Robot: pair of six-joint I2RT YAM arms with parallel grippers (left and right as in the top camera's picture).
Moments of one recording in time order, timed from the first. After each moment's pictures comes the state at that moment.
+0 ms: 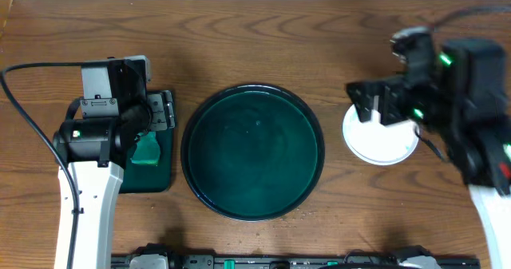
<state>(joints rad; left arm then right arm) 0.04 1.21 1.23 -0.97 0.08 -0.08 0.19 1.17 1.53 -1.05 -0.24 0.09</state>
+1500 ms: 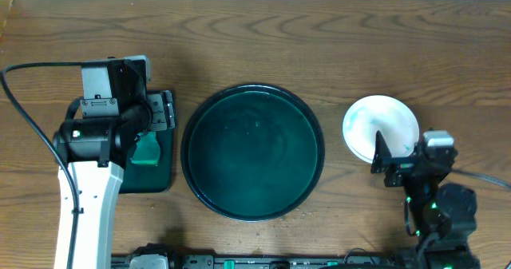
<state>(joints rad) 0.04 1.21 1.23 -0.97 0.08 -0.07 0.09 0.34 0.37 -0.24 0.01 0.06</state>
